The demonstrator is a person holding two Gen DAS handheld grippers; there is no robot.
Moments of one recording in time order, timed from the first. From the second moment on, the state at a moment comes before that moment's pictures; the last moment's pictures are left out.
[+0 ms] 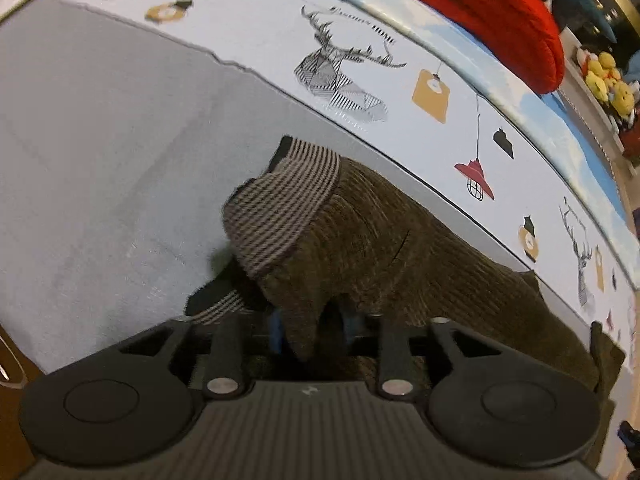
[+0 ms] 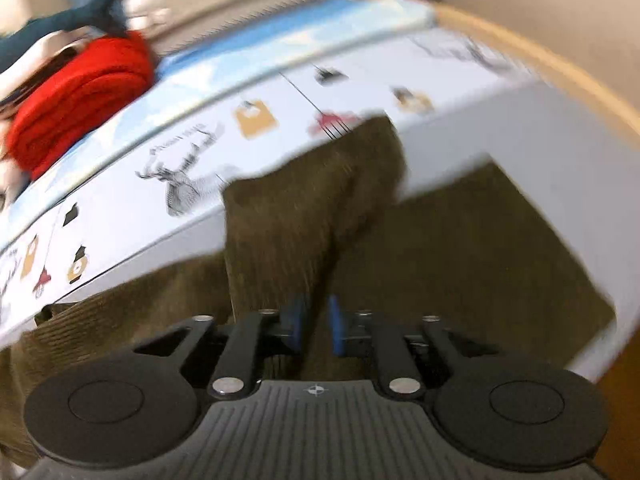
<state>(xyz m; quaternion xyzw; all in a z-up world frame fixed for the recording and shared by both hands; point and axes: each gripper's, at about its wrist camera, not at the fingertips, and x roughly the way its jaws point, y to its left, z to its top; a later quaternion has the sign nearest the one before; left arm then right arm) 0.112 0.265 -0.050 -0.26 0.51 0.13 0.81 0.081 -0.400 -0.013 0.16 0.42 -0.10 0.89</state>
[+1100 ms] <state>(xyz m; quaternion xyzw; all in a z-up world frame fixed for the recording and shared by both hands) 0.130 0.272 -0.052 -0.29 0.50 0.14 0.81 0.075 -0.485 0.037 0.29 0.16 -0.28 0.90</state>
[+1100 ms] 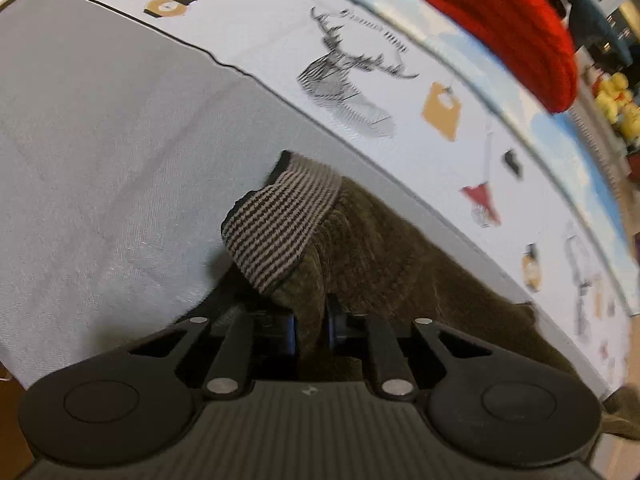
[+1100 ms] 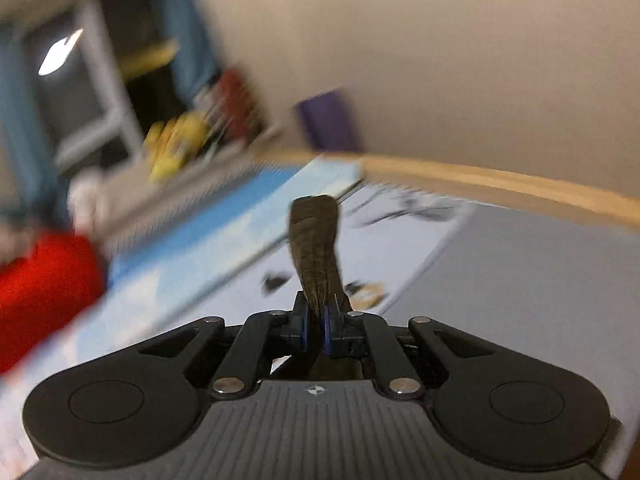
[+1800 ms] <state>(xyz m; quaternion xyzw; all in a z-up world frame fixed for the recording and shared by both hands) 0.118 0.282 -0.070 -0.33 0.53 0.16 0.77 -0.002 -0.588 -0.083 0.47 0.37 -0.34 0.72</state>
